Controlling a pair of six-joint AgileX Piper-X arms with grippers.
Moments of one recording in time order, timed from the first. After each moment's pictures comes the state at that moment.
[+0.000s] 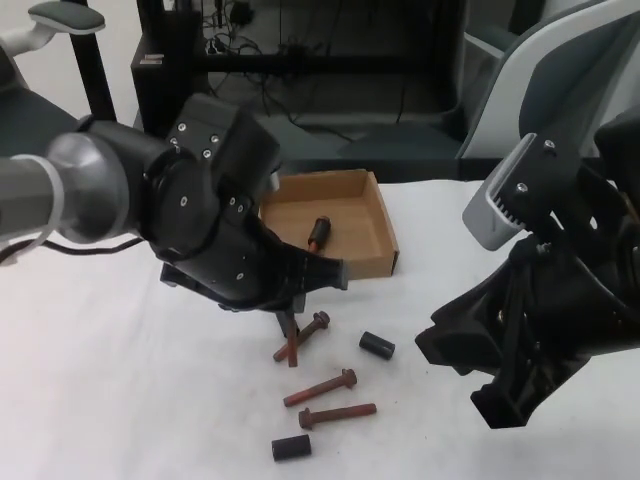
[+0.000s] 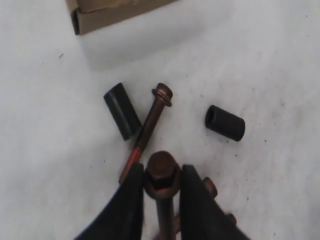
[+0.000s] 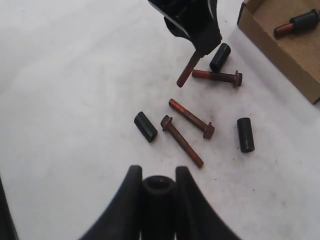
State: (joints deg) left arm -31.0 95.7 -62.3 31.3 7.8 -19.0; right arm 38.0 63.5 -50.6 40.3 -15.0 -10.2
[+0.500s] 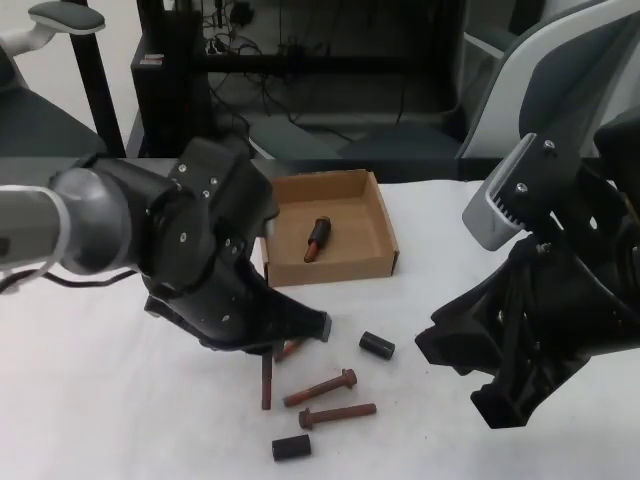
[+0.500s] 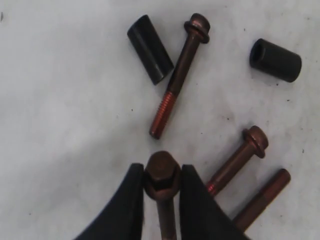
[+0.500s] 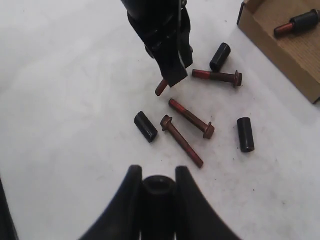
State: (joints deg) left arm -31.0 97.4 -58.4 32.6 5.4 -14.1; right arm 38.0 63.5 -50.6 40.3 -15.0 -10.2
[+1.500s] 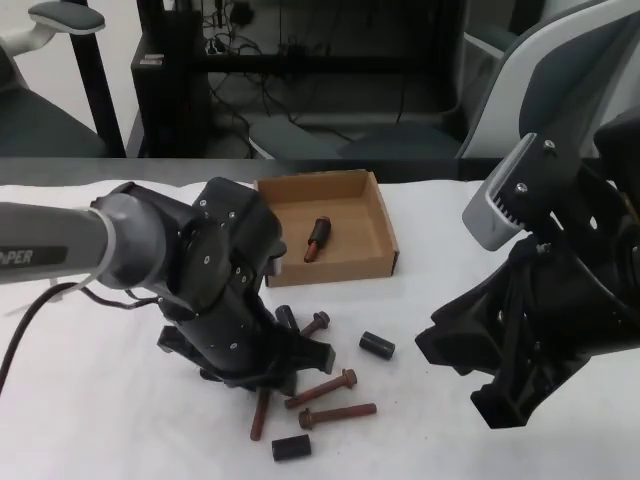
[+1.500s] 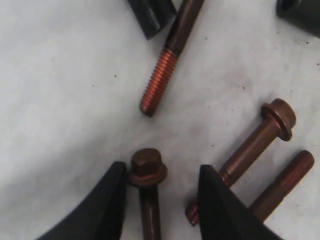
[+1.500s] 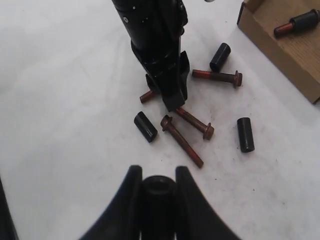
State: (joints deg) left arm -31.0 103.7 -59.3 34.7 10.4 -15.3; right arm 38.0 63.5 -50.6 40.3 -15.0 -10.2
